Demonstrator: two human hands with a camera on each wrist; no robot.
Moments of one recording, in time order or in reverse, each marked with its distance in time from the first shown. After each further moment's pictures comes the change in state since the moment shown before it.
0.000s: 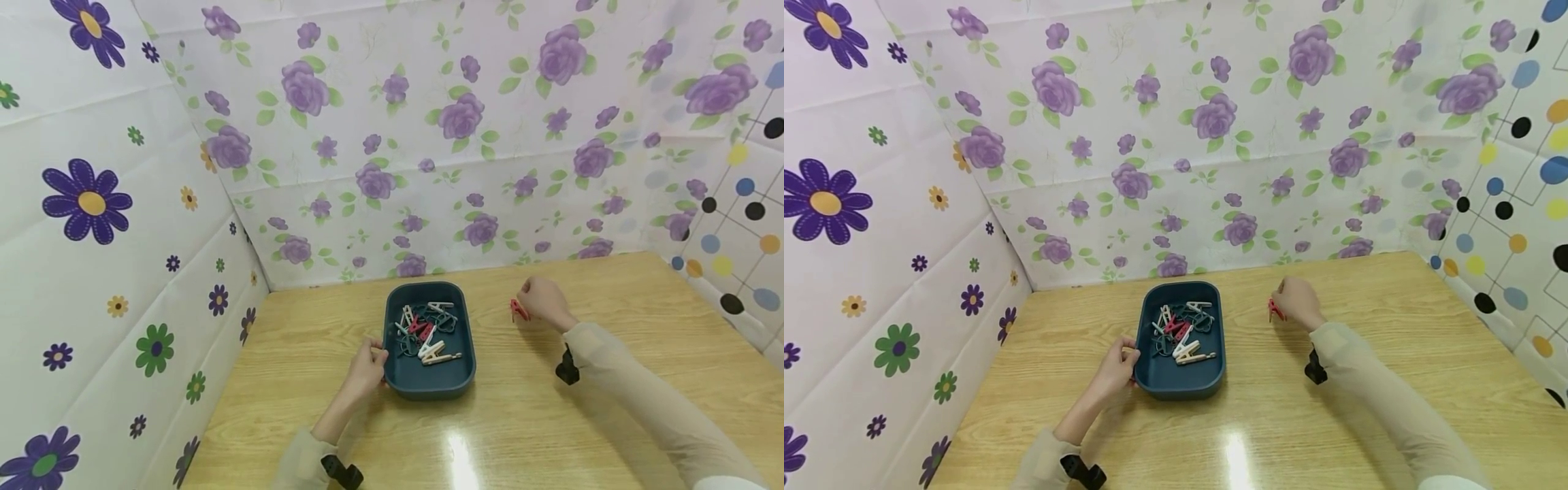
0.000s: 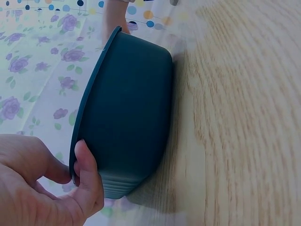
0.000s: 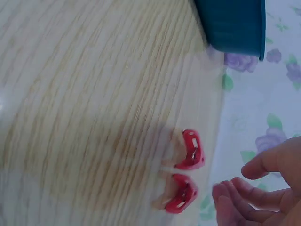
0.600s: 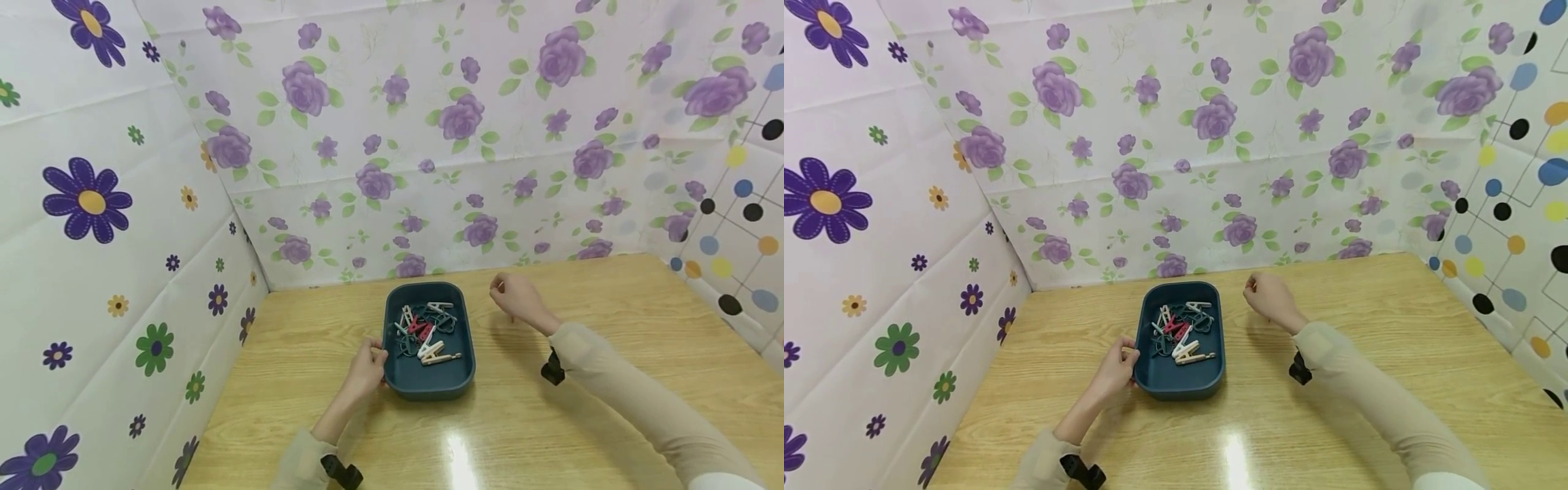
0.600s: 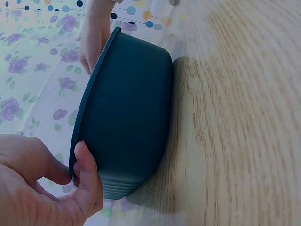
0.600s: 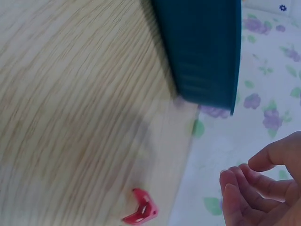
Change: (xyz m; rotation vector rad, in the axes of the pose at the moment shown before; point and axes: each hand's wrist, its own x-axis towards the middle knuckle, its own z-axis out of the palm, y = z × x) left_hand 0.000 0.001 0.001 0.008 0.007 0.007; right_hand -0.002 -0.052 0.009 0.035 0.046 -0.178
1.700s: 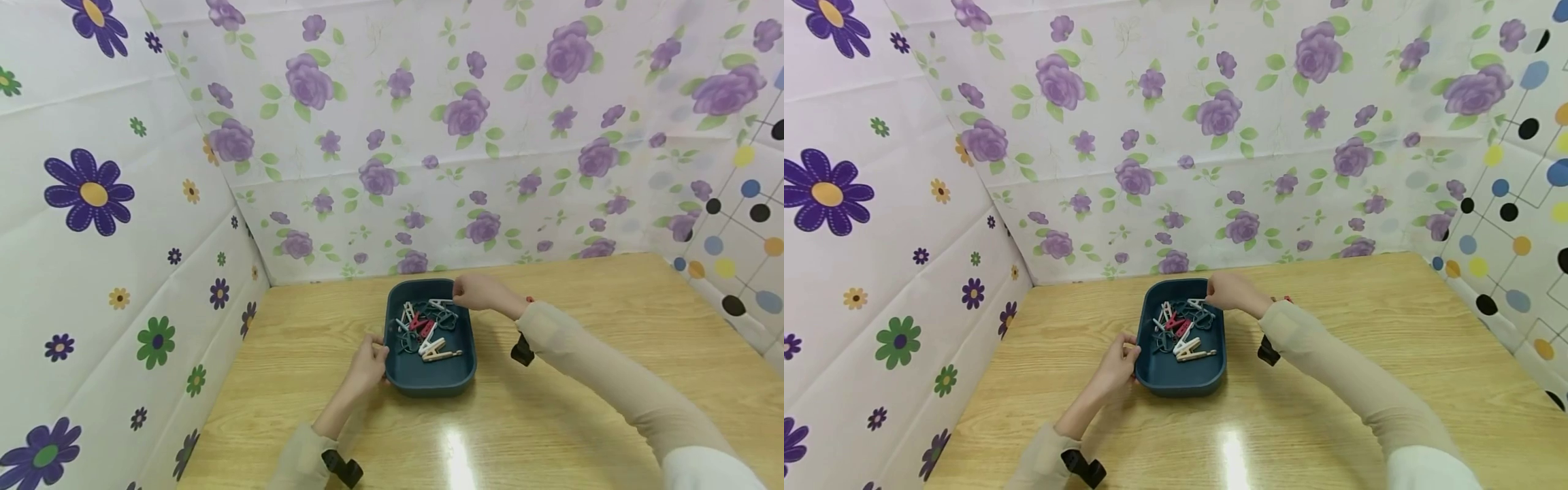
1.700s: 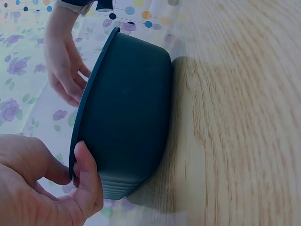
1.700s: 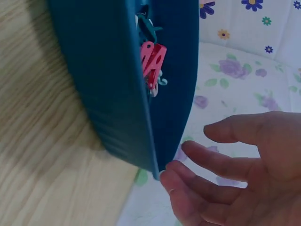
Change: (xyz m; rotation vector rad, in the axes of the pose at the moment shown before) left_hand 0.002 -0.001 -0.001 0.008 -0.014 -0.003; right_hand 0.028 -0.081 0.005 -0.210 -0.457 -0.144
